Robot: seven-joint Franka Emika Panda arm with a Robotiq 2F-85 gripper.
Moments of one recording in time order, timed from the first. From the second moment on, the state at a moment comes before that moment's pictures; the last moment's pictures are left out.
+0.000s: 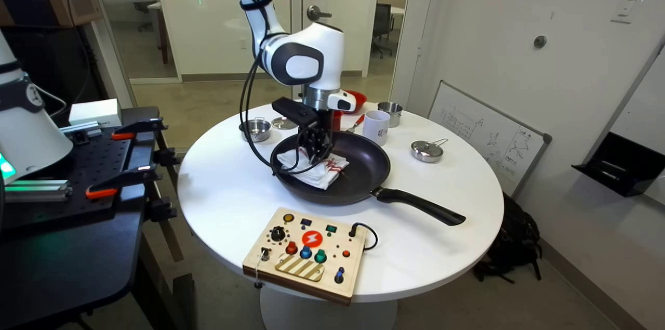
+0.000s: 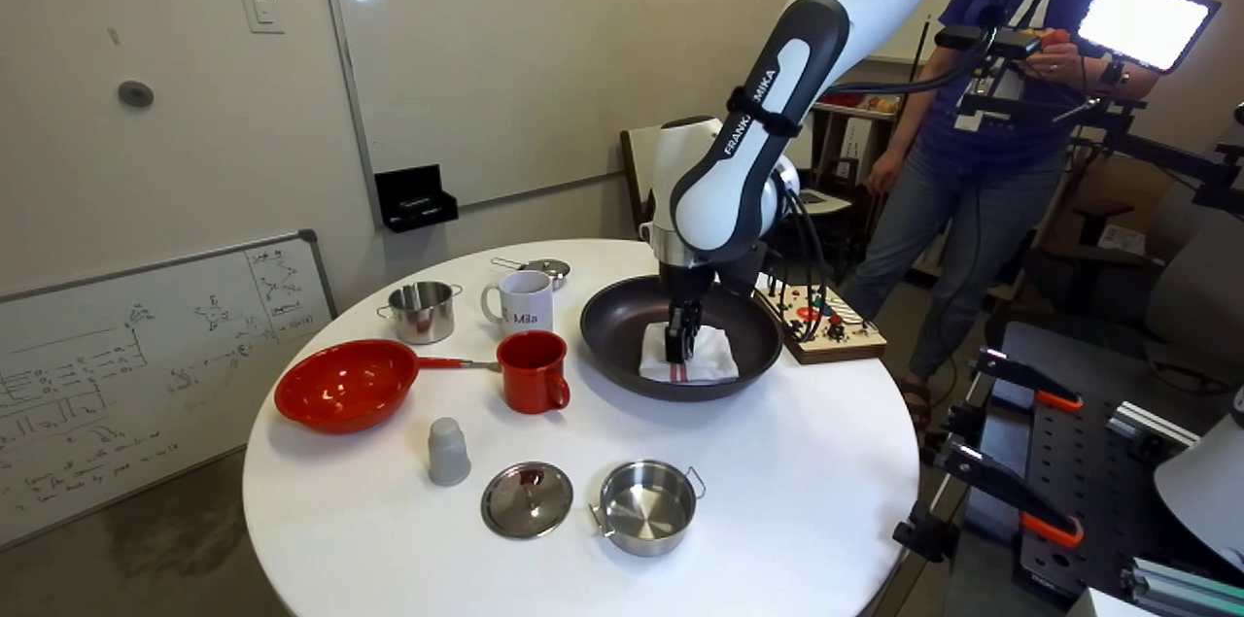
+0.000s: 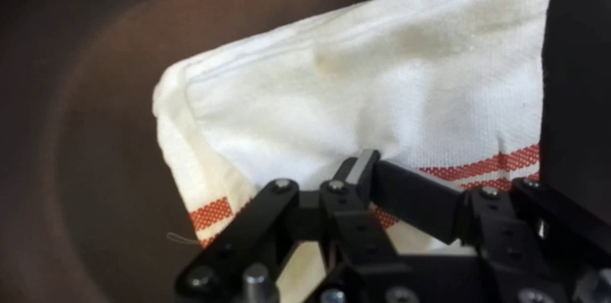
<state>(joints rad) -0.06 0.81 0.02 -1.99 -0.13 2.72 -0.24</state>
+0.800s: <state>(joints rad) -0.04 0.84 0.02 -1.92 -0.15 2.70 -0.25</state>
